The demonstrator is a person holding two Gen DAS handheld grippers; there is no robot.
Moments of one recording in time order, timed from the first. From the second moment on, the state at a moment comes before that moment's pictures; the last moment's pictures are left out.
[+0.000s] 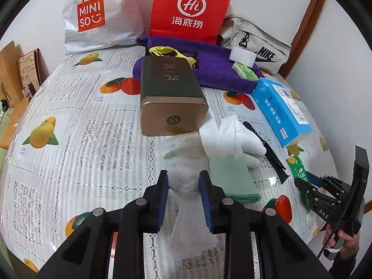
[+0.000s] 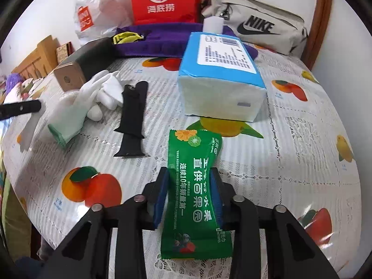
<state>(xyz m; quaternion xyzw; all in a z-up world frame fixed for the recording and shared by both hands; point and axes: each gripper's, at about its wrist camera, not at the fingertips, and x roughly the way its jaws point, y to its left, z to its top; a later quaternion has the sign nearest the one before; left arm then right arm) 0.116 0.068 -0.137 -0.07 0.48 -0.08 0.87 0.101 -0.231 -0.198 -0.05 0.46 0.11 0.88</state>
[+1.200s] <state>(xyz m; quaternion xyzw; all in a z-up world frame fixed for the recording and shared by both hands) 0.179 0.068 -0.062 -0.10 0.42 -0.07 0.90 0.180 -0.245 -0.065 0.00 0.36 0.15 0.92</state>
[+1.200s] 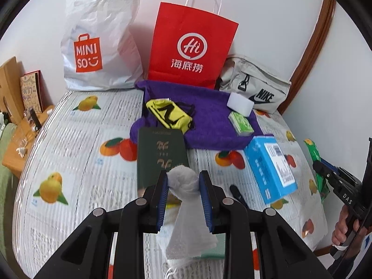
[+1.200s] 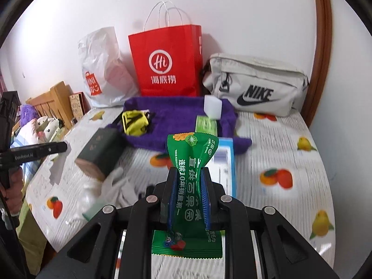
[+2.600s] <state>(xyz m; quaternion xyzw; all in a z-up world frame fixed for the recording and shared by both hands) 0.360 0.073 -0.098 -0.13 0.45 -0.05 0.88 0.409 -0.182 -0.126 -0.03 0.45 0.21 0.87</state>
